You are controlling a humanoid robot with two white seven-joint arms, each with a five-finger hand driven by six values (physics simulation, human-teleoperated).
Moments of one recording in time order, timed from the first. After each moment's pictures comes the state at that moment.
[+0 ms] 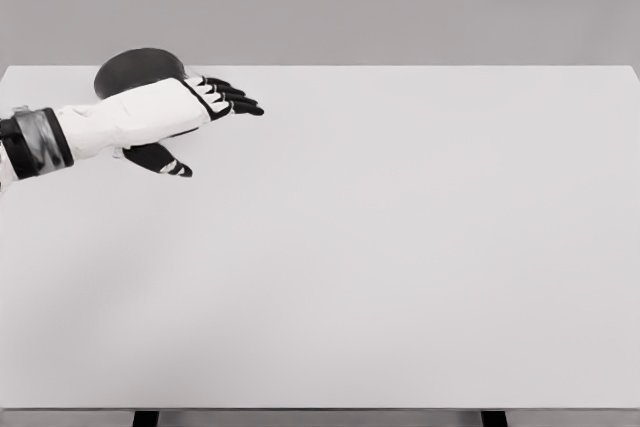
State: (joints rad) left arm -0.58 0.81 -0.54 -1.73 -0.27 -0.37 -0.52; right arm 0.03 0.00 0.54 -0.10 0.16 -0.05 0.37
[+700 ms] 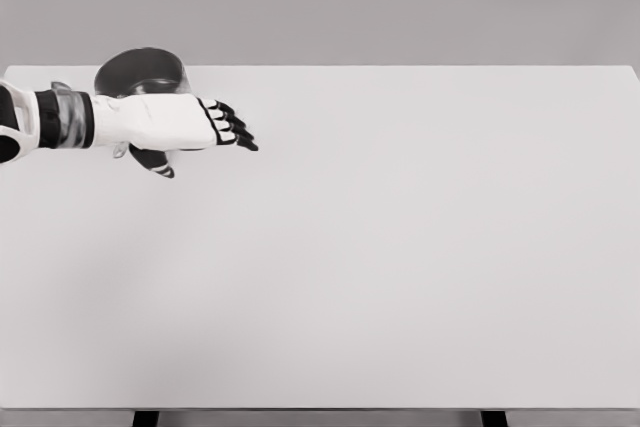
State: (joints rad) left arm -0.89 0.81 -0.88 -1.48 -0.39 -0.59 -0.59; right arm 0.04 0.00 0.54 -0.10 0.16 -0.05 0.37
